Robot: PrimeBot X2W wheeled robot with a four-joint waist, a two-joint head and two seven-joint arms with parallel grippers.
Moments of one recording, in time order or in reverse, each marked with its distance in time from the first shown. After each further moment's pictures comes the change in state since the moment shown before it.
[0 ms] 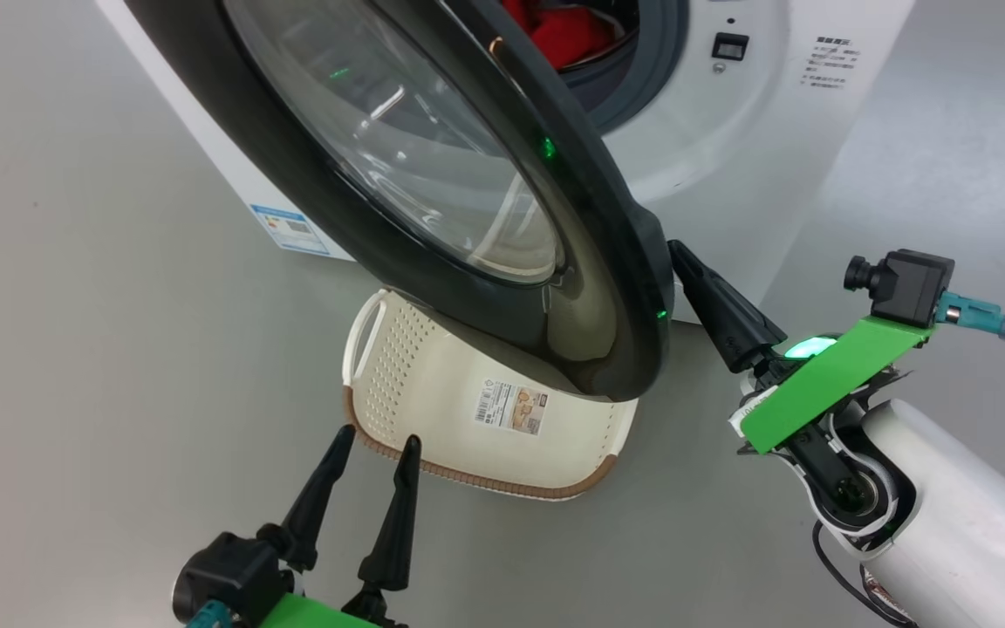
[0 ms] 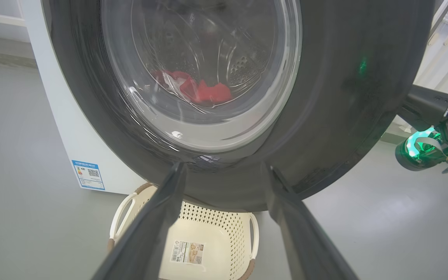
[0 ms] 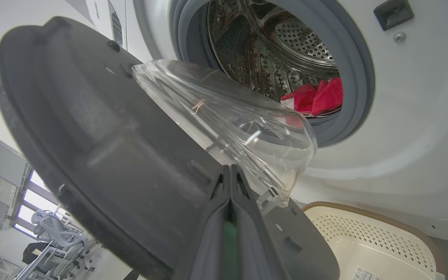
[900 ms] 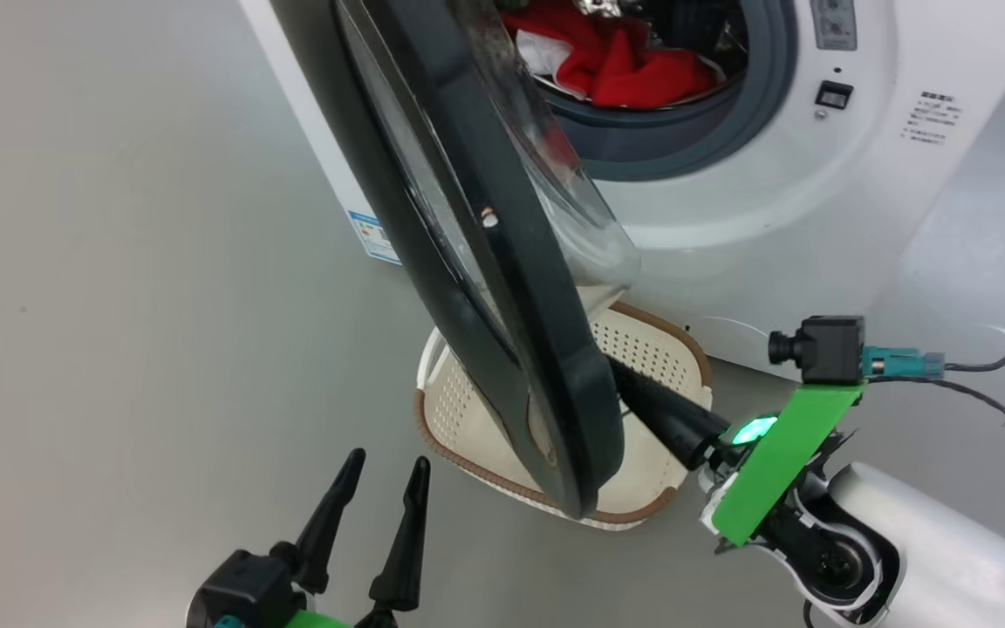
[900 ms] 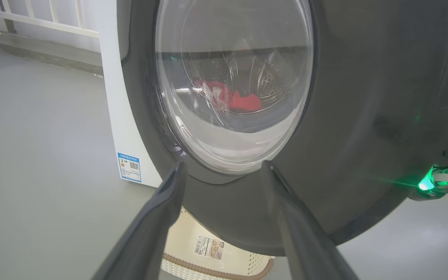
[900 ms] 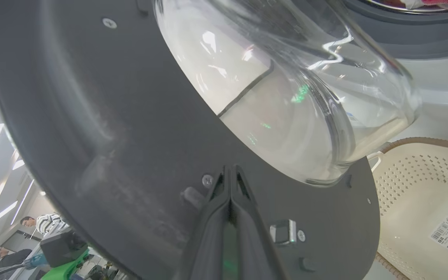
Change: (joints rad) left arm 0.024 0.000 -0.039 0.005 -0.027 0.036 0.000; right arm -0.012 -0.110 0.253 -0.127 0.215 -0.001 0.091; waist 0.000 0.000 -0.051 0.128
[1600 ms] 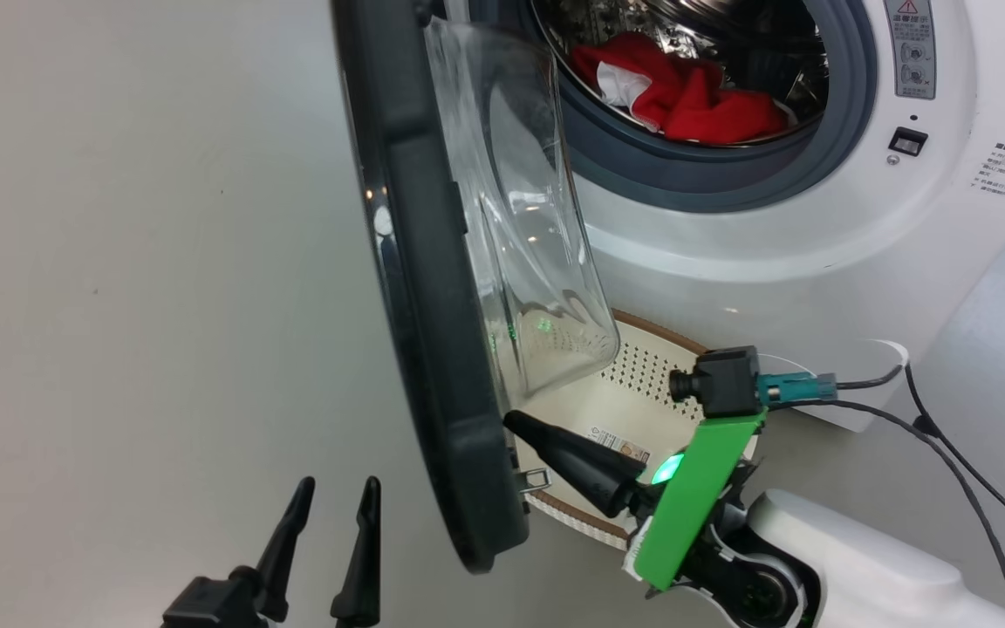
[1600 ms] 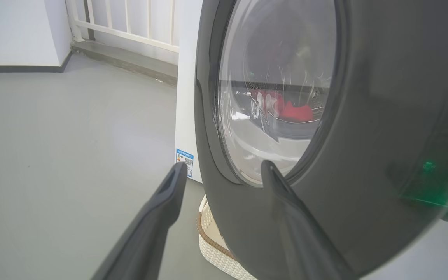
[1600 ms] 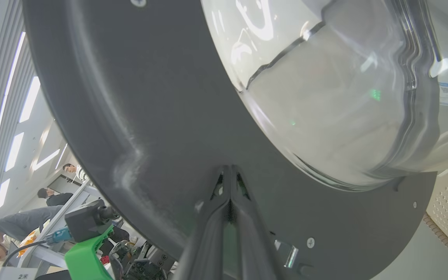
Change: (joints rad) left arm 0.062 0.000 0.063 0.005 0.001 0.062 0.000; right arm -0.041 0.102 0.138 0.038 0.012 0.000 0.024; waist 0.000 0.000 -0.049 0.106
